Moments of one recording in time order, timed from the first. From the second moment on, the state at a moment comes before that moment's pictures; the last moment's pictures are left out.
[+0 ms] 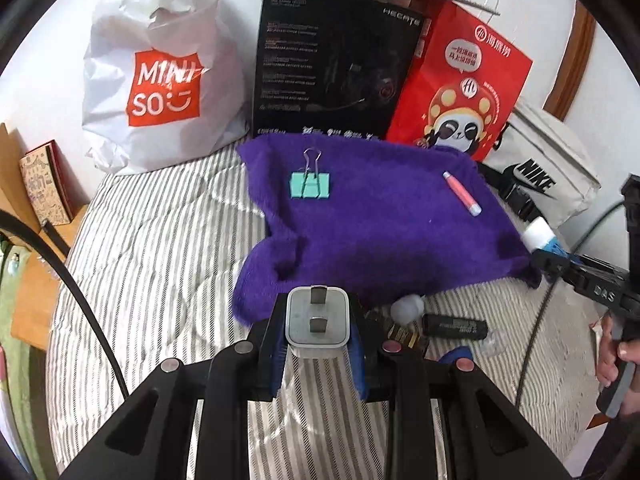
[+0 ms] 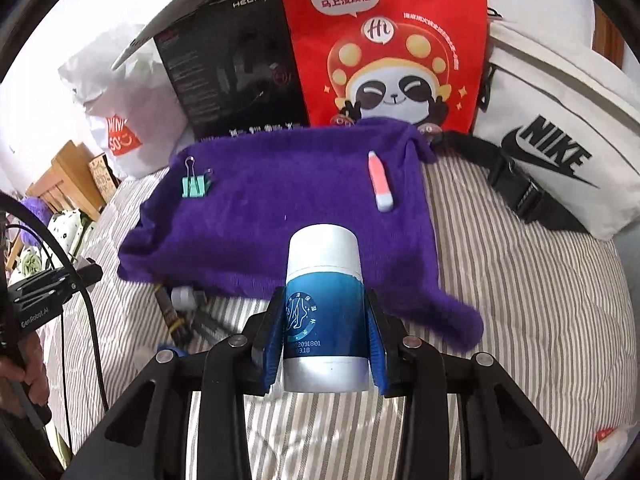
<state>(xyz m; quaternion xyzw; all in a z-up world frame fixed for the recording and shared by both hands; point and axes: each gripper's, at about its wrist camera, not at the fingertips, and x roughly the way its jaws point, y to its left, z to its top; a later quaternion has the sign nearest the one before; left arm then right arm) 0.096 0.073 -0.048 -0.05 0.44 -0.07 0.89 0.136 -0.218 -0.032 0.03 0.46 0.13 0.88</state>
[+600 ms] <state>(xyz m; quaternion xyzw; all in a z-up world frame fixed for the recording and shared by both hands) 0.107 0.086 -0.053 -0.07 0.44 -0.06 0.89 0.214 -0.224 -0.059 0.01 0.49 0.09 0.87</state>
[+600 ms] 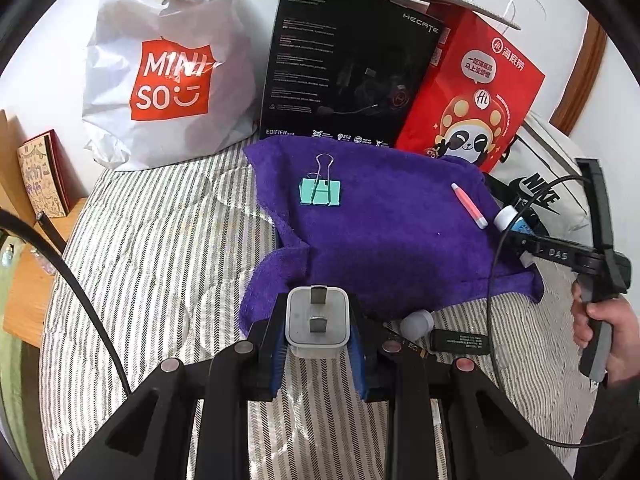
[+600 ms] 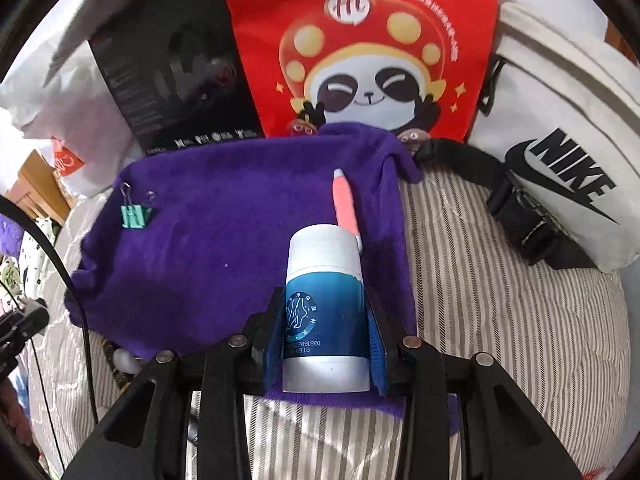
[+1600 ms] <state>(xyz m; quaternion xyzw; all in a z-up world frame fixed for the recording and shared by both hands) 0.116 0.085 -0.061 -0.08 0.45 -0.08 0.88 0.235 -0.206 -0.098 -0.05 0.50 0.08 0.86</state>
